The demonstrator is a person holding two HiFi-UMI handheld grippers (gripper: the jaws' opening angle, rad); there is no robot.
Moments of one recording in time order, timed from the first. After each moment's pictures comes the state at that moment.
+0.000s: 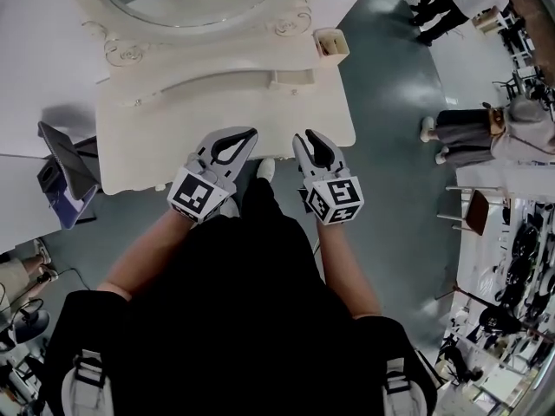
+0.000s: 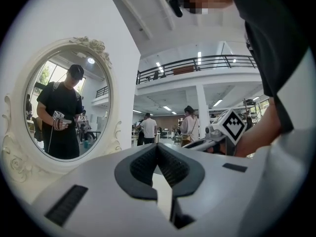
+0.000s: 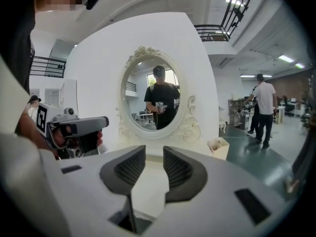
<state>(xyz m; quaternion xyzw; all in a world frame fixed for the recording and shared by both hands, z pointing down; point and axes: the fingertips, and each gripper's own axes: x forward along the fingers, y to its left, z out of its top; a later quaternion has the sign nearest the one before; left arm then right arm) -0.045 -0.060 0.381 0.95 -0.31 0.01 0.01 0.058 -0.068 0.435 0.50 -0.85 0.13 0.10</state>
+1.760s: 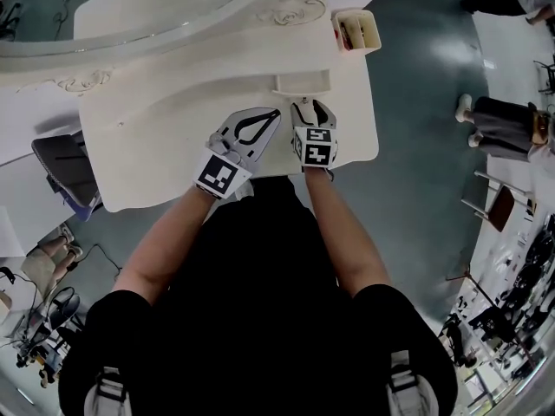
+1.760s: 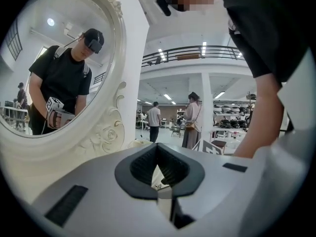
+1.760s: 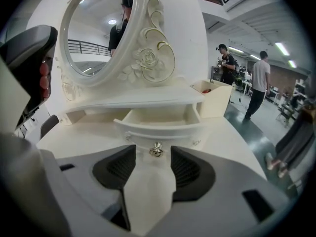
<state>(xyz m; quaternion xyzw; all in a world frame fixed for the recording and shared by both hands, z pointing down) 0.040 -0.237 0.510 0.95 -0.29 0.06 0.05 0.117 -0.268 0.699 0.55 -0.74 0.27 0.27</state>
